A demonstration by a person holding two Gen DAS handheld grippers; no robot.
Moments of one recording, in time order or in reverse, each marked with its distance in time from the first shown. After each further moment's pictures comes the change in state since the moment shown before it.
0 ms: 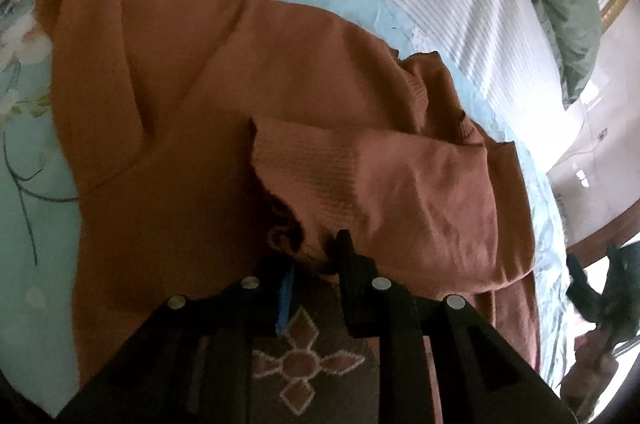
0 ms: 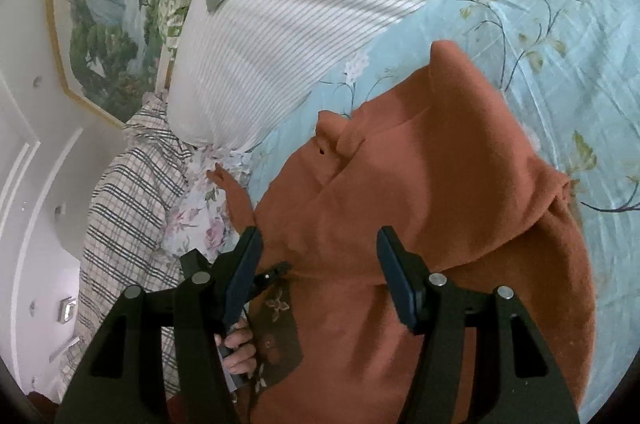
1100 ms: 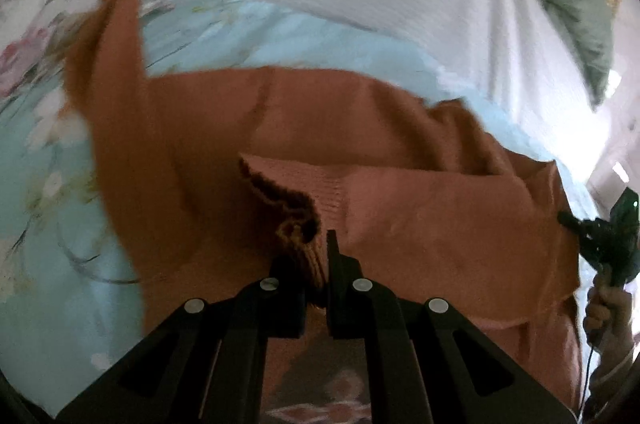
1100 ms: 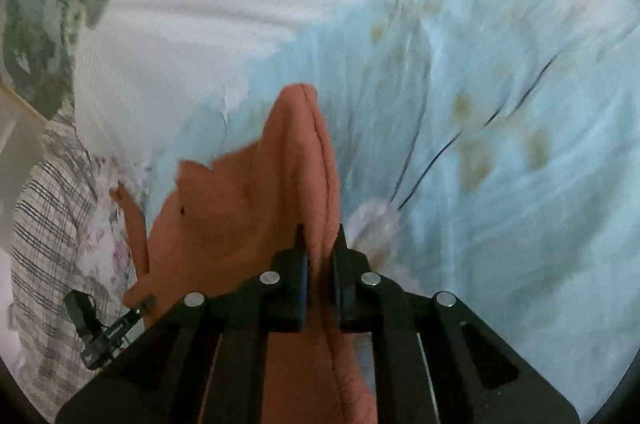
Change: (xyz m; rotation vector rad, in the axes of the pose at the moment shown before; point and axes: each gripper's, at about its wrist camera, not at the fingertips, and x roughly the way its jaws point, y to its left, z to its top) left arm -0.009 -0.019 0.016 0.123 -0.165 0.163; right arm 0.021 -0.089 0.100 -0.069 -0.029 -0.290
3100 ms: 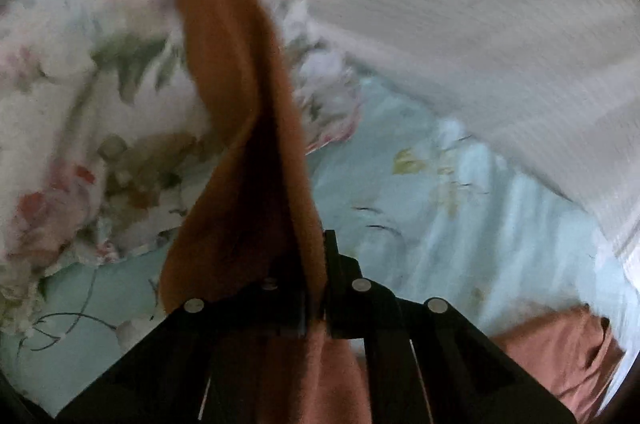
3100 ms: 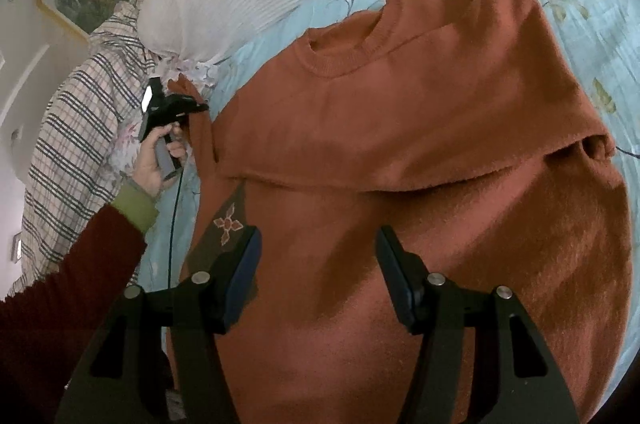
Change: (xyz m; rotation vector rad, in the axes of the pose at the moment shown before) left arm 0.034 0.168 0.177 -0.180 -0.075 0.346; right arm -0.023 0.111 -0.154 -0.116 0.226 0.127
